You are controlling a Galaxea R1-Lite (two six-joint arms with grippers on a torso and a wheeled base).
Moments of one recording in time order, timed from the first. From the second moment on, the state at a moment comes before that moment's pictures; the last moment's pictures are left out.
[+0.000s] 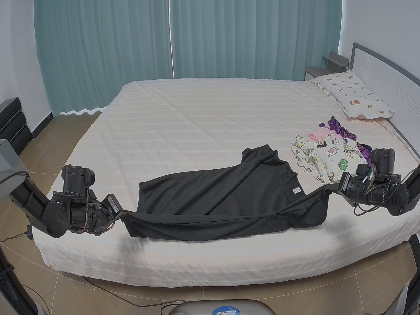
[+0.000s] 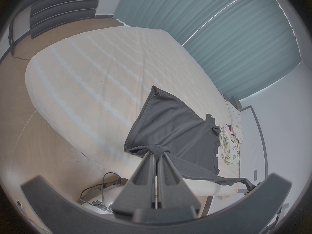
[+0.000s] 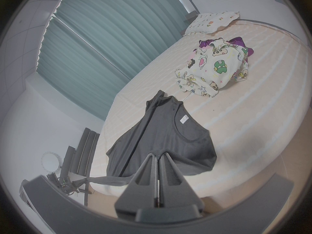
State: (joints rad) left arm -0.12 1.94 -0.66 -0.54 -0.14 -0.81; right arm -0.01 1.94 -0.71 -0.68 0.35 0.57
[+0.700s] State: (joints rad) left arm -0.13 2.21 -0.91 -0.53 -0.04 -0.84; right arm 0.03 2.19 -0.86 -0.85 0.27 0.64
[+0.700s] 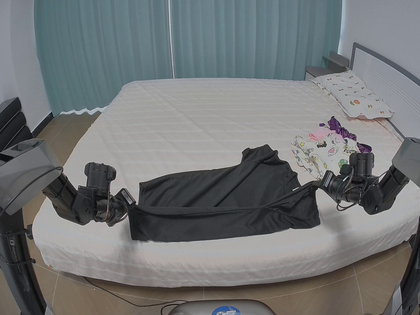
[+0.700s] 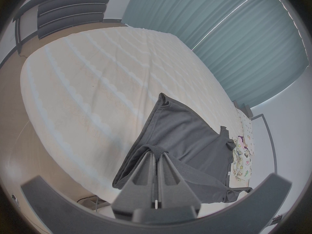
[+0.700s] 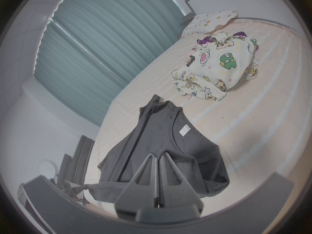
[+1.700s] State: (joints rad) left arm -0.10 2.19 -0.79 -0.53 -0.03 -0.93; right arm 0.08 2.14 -0.73 -0.81 0.23 0.67
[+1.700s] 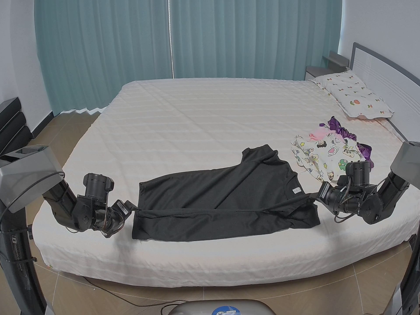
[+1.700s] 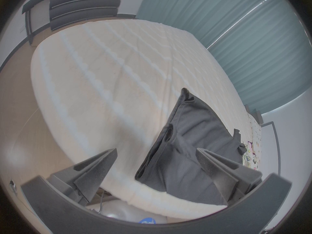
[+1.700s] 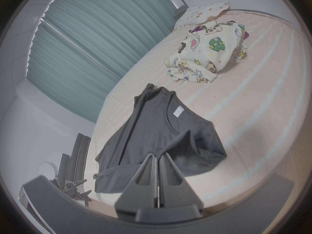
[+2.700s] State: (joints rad) left arm -0.15 2.09 -0.70 -0.54 -0.18 -1.09; right arm -0.01 2.13 -0.68 -0.72 0.24 0.60
